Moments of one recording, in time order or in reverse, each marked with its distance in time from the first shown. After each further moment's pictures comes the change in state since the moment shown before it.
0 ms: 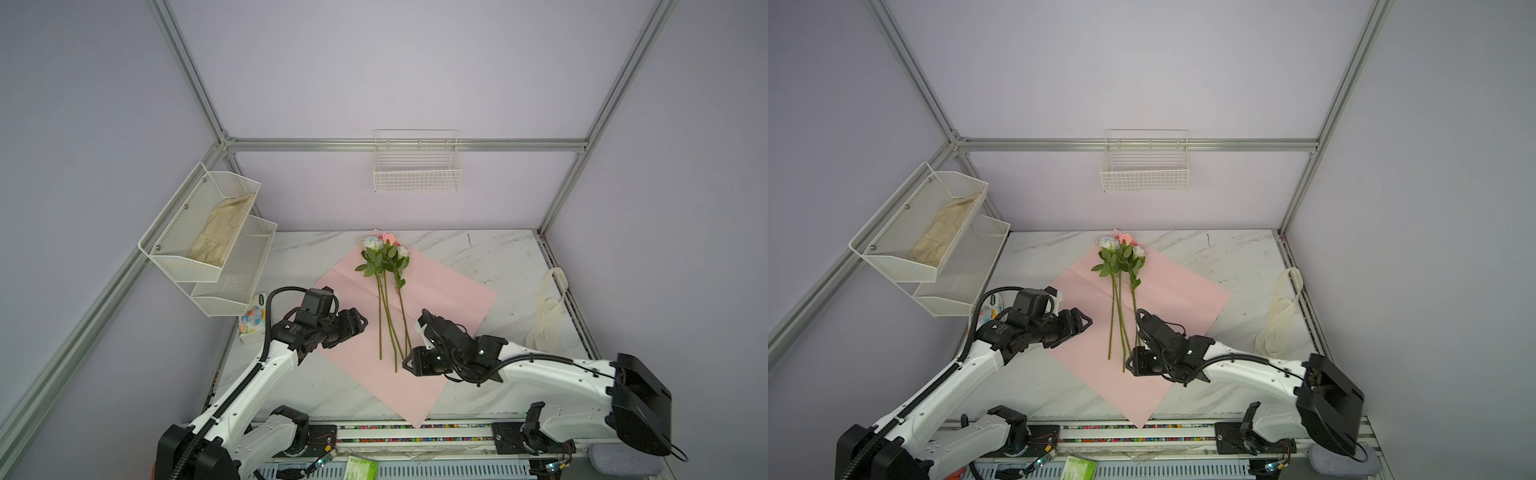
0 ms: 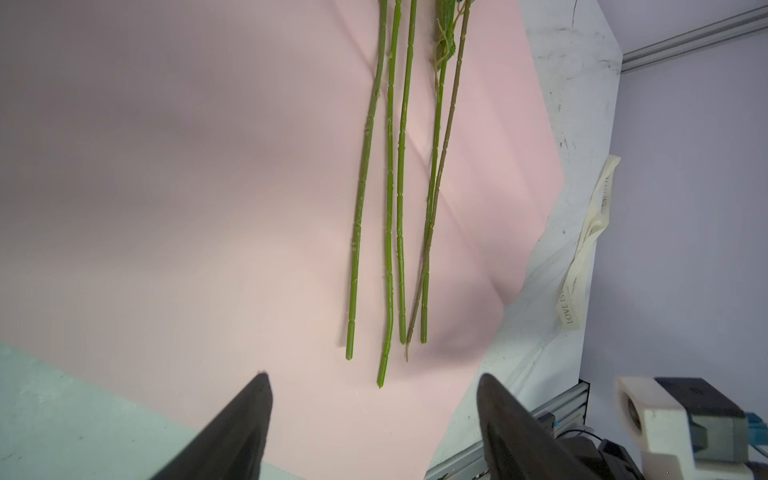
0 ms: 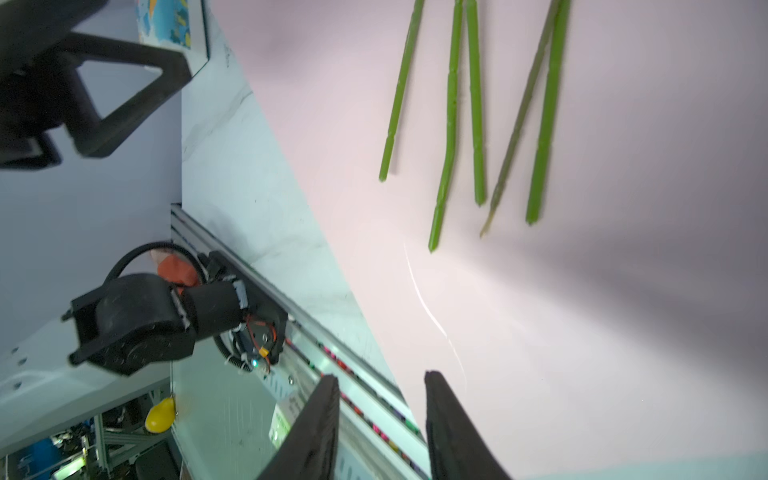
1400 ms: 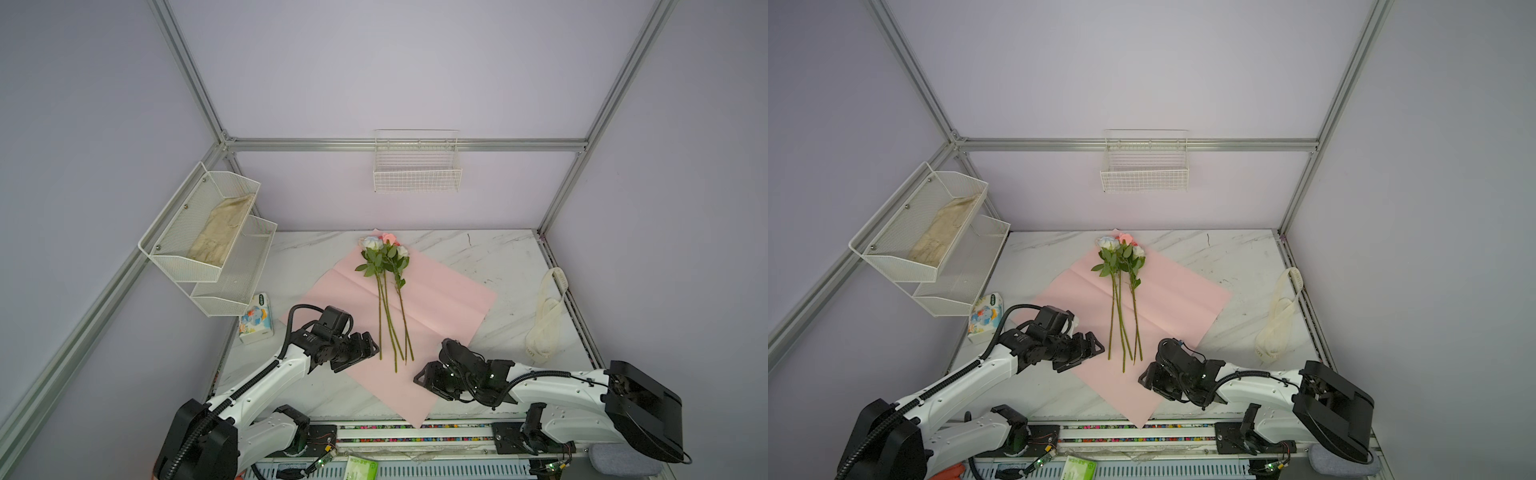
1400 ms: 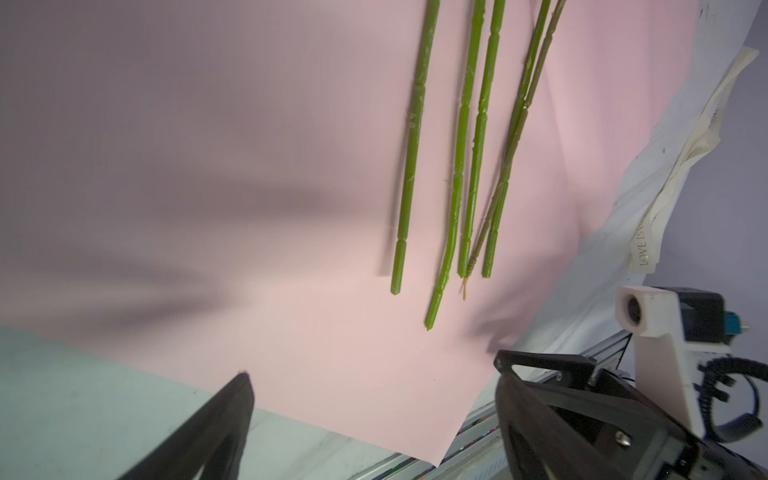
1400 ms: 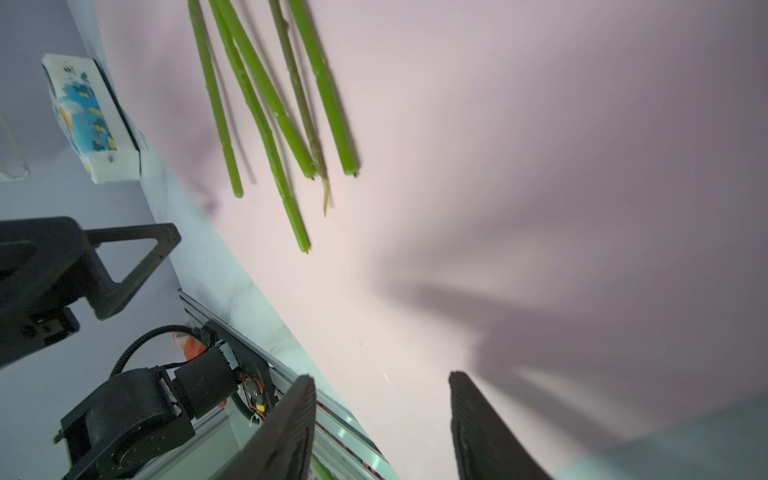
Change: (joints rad) left arm -0.125 0.078 -0.113 -0.006 -0.002 -0.058; right arm -0.062 0.035 -0.243 0.250 0.044 0.330
